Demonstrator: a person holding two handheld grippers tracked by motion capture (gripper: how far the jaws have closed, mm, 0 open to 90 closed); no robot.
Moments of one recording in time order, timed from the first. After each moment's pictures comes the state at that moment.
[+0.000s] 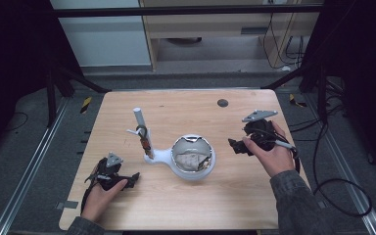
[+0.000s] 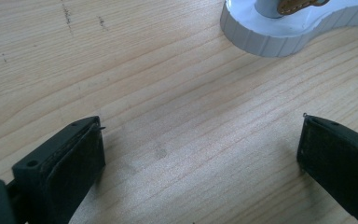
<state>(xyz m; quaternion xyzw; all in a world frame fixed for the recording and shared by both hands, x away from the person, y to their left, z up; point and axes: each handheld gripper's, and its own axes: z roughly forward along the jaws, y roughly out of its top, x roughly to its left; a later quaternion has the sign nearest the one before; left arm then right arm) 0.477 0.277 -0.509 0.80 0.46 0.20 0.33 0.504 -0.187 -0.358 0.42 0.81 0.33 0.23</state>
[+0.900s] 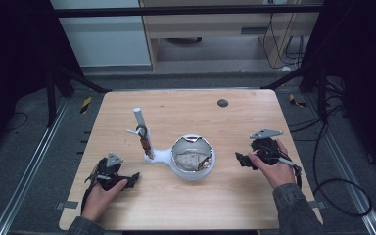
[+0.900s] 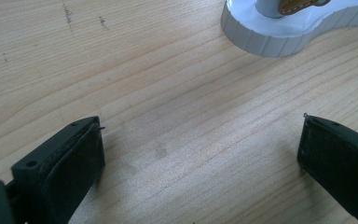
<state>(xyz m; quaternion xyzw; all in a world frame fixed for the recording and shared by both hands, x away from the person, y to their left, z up) 0.477 0.277 -0.509 0.80 0.46 0.20 0.33 0.496 -0.215 -0.429 0.47 0.79 0.33 0.22</state>
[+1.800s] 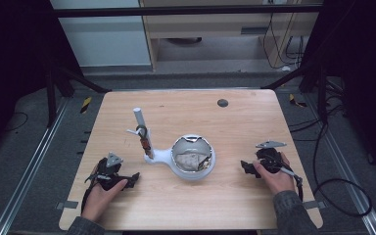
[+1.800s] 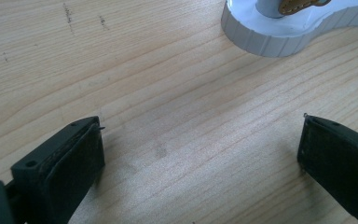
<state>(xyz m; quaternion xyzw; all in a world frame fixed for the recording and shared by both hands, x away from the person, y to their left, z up) 0.476 0.277 -0.509 0.80 0.46 0.20 0.33 0.498 -0.240 -0.489 0.51 0.77 0.32 0.20</state>
